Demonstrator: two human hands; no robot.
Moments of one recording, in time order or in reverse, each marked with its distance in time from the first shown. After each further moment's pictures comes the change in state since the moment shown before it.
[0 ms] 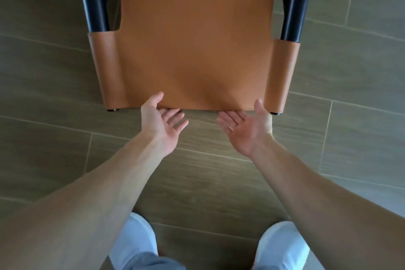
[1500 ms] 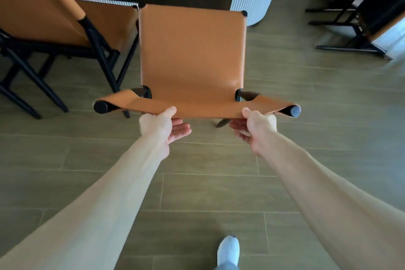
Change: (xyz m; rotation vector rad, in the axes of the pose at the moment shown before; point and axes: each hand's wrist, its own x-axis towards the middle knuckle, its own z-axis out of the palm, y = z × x) left_hand -0.534 0.418 0.252 0.361 -0.212 0.460; right_hand -0.570 -0.247 0.417 -0.425 0.188 -0.660
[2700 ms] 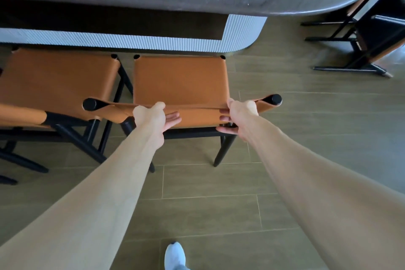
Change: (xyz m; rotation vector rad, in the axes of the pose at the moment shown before) left_hand 0.211 0.253 0.204 0.000 0.053 0.020; right_hand 0.208 -0.279 0.173 -0.197 -0.037 0.061
